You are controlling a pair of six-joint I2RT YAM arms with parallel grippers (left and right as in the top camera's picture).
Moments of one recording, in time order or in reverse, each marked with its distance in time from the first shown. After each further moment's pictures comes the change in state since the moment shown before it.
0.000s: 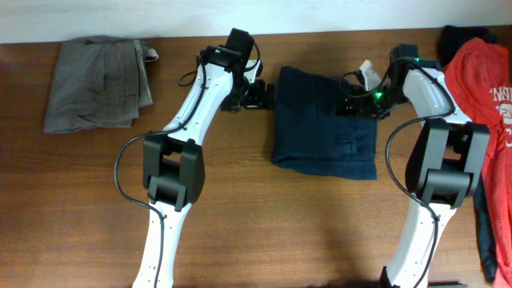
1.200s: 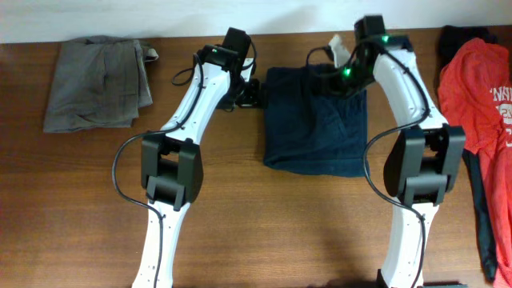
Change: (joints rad) left arm 0.016 0.000 0.000 0.001 -0.100 0.000; right arm 0.178 -0.001 0.319 -0.173 0.008 0.208
